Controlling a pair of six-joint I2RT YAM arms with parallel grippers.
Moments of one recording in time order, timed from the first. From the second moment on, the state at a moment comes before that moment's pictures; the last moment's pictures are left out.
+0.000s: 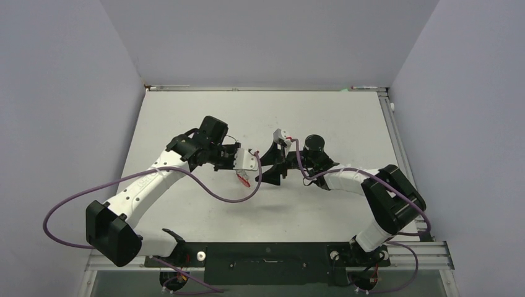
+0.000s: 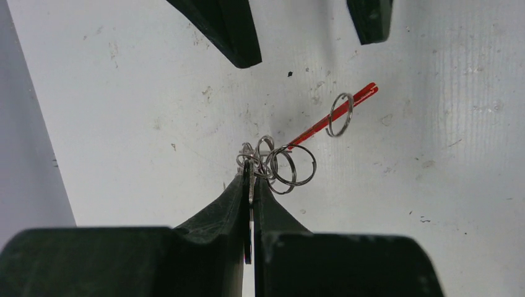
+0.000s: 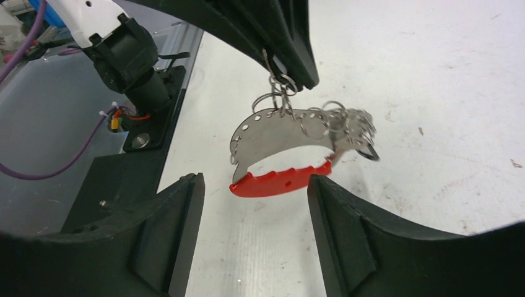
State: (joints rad) left arm -0.58 1.32 1.19 -0.83 0.37 1.09; right arm 0.58 1.60 0.68 0.87 -1.05 0.19
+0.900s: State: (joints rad) left arm -0.70 1.40 1.09 -0.78 0.35 0.84; right arm 0.45 1.56 0.80 0.44 -0.92 0.12
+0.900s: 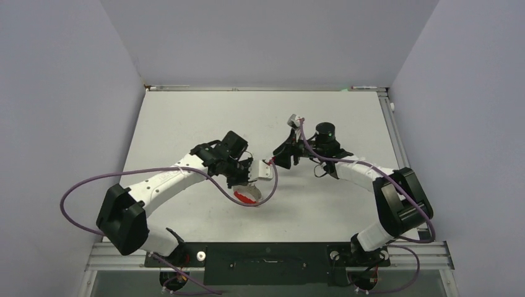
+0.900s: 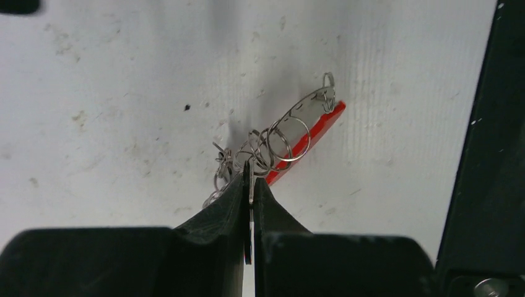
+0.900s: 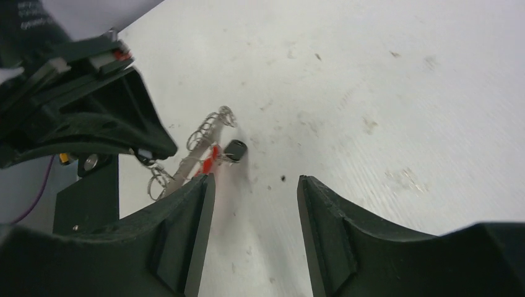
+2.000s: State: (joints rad) left arm -0.57 1.91 1.20 -0.62 0.67 0.29; right arm 0.53 1.55 0.64 0.31 -0.72 0.22
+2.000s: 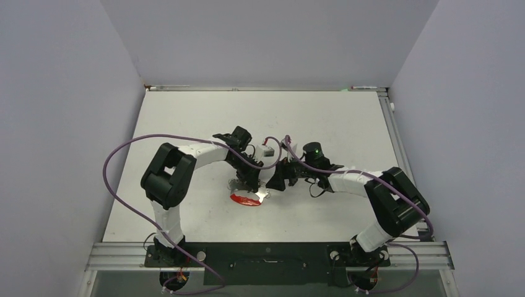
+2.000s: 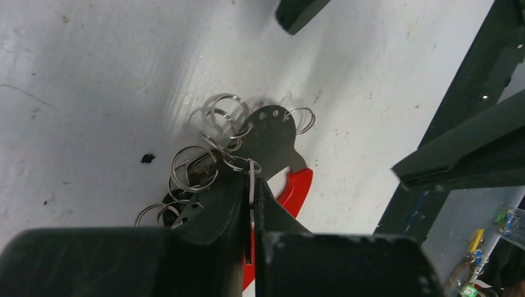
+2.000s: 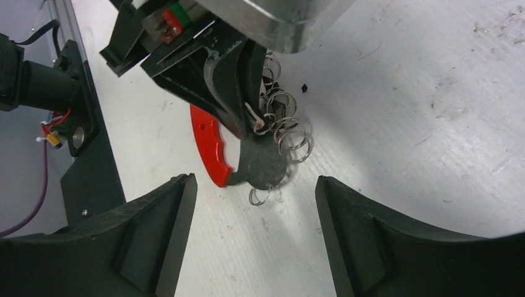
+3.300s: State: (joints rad) left arm -0.47 1.96 1.23 -0.68 0.77 0.27; right arm 0.54 1.63 0.62 0.50 -0.59 0.23
